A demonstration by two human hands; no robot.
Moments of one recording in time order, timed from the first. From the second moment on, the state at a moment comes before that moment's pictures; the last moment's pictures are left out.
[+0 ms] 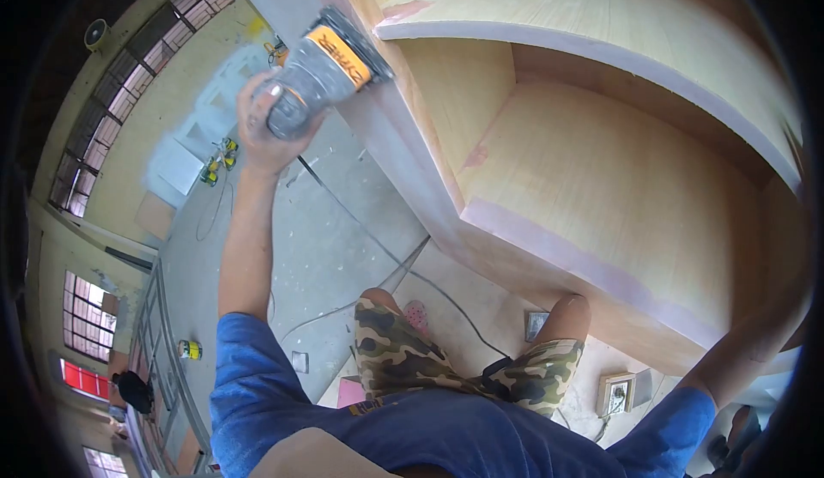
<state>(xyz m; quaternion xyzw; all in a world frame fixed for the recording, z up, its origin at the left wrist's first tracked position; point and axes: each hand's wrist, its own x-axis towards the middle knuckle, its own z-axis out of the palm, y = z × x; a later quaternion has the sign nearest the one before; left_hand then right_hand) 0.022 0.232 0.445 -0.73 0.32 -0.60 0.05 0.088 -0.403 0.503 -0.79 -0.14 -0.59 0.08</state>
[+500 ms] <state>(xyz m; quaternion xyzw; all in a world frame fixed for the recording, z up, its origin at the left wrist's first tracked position) 0.014 0.258 0.457 -0.77 0.34 -0.53 0.11 0.074 -0.392 0.508 -0.84 -0.11 -0.53 0.07</state>
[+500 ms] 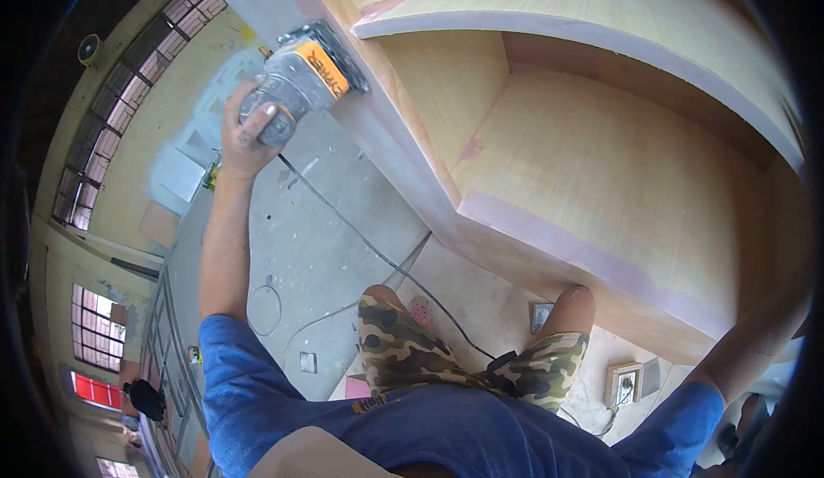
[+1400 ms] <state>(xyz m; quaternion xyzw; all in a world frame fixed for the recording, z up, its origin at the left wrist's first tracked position) -0.024 0.208 0.225 -0.44 -0.07 -0.34 -0.83 0.004 -0.289 0.392 -0.70 -0.35 -0.60 0.15</state>
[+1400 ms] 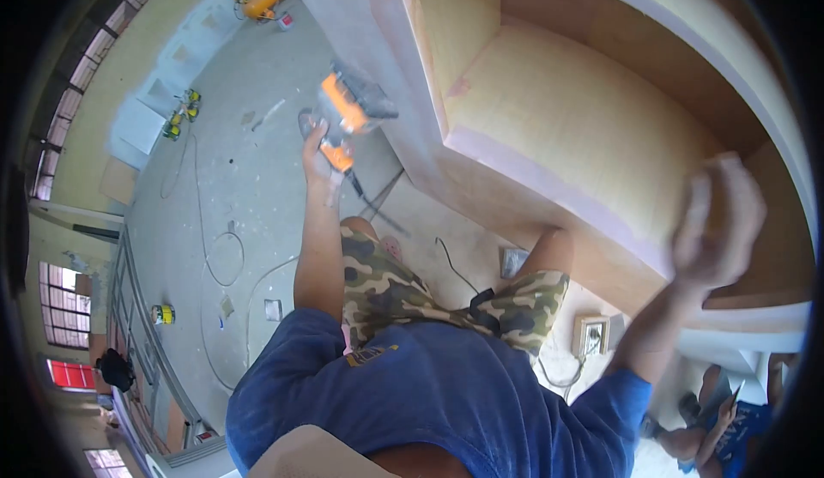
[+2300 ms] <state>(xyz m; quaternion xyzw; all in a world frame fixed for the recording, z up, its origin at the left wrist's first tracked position) -0.101 0.082 0.221 -0.57 -0.03 -0.36 -0.74 -0.064 -0.016 0.238 -0.79 -0.40 -0.23 0.41</state>
